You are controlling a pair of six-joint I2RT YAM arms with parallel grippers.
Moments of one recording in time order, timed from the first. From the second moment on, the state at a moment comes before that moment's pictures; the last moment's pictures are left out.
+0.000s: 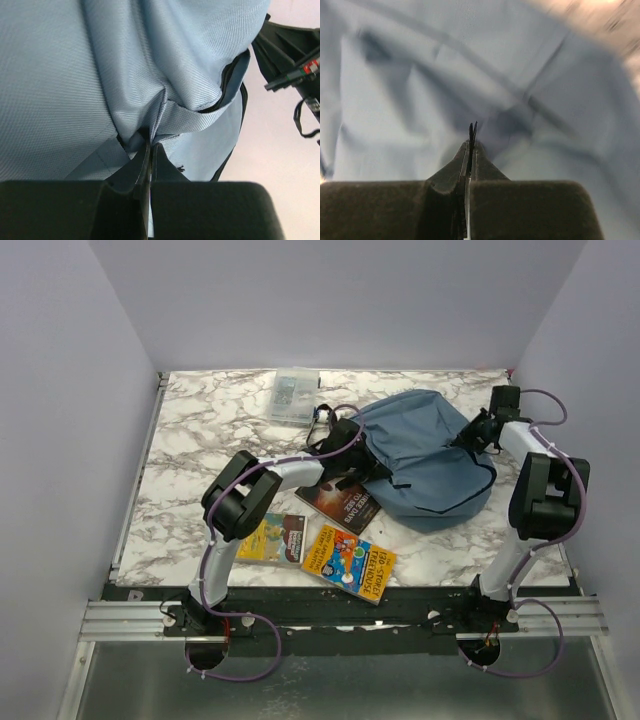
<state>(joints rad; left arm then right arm) -0.70 2.13 1.39 0.14 0.37 -1.30 -0.16 1.83 1.29 -0.38 -0.13 0.67</state>
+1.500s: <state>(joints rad) -0.72 1.80 1.19 -0.11 0.57 -1.08 0.26 1.17 0.58 -0.40 -0.11 0.78</state>
